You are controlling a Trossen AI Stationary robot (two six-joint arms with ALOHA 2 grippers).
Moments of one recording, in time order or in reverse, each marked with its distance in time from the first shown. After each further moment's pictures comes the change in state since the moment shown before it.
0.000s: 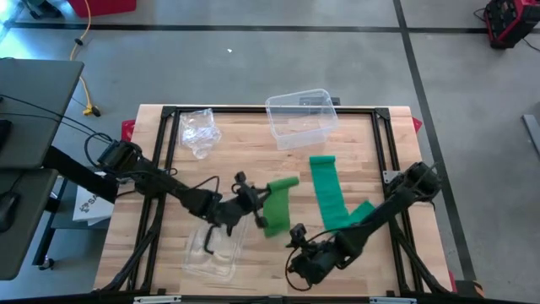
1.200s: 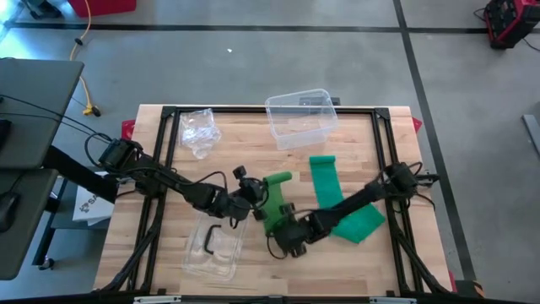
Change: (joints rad) left arm 0.068 0.000 0.000 -0.228 0.037 -0.080; right arm -0.213 0.149 0.000 0.001 -0.130 0.108
